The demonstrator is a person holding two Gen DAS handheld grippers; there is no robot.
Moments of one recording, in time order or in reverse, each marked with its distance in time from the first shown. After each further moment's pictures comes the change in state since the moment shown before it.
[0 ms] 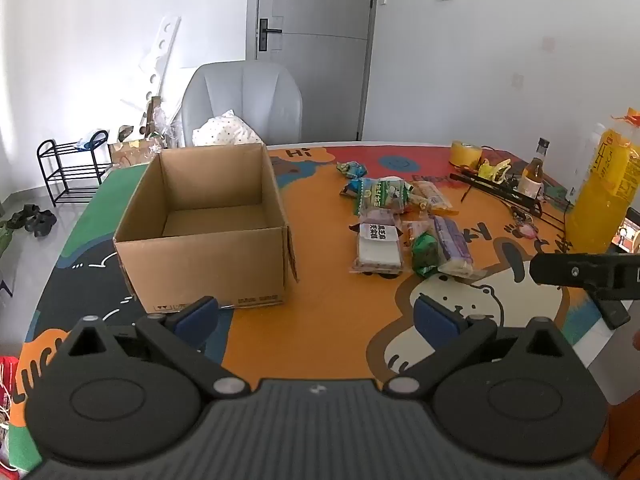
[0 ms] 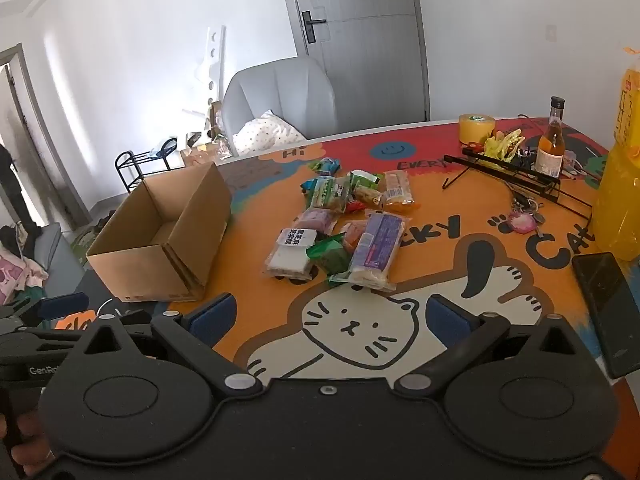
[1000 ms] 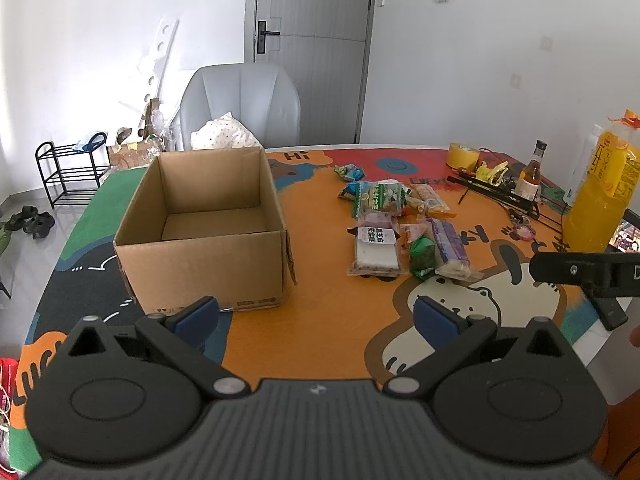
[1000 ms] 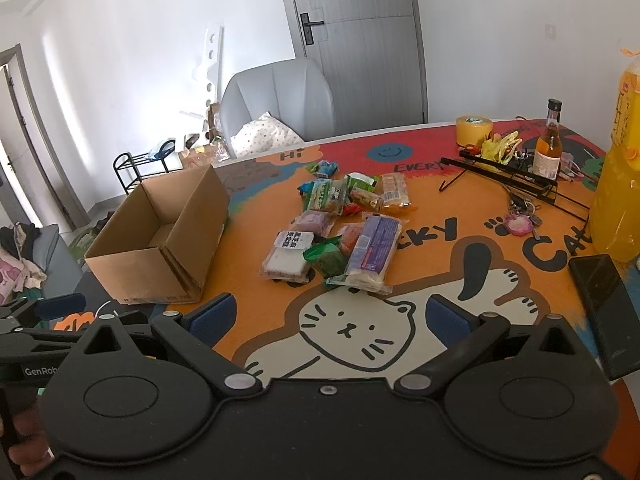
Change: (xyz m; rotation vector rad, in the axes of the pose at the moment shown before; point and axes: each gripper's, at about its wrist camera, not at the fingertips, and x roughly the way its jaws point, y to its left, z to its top) left arm -0.004 -0.001 0.002 -0.003 -0.004 -0.009; right arm -0.003 -0.001 0.002 0.001 0.000 -0.002
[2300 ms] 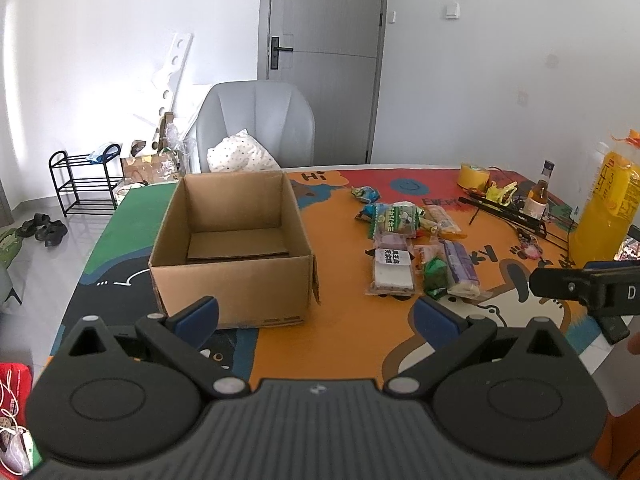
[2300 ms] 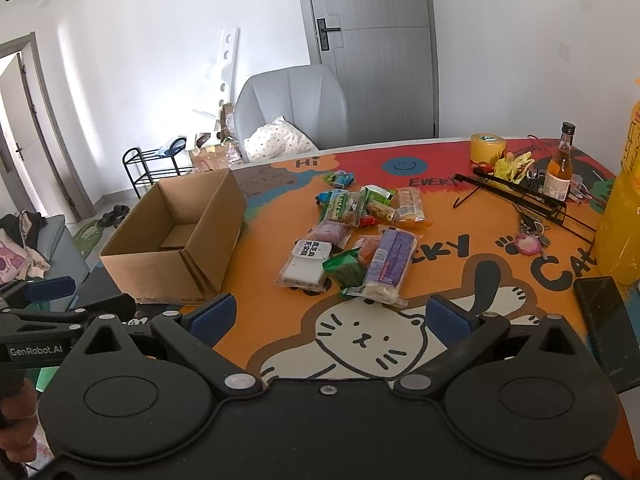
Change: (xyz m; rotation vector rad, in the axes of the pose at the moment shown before) left arm -0.020 0.016 0.009 -0.014 -0.045 0.030; right arm -0.006 0.018 0.007 -0.052 -0.013 0.013
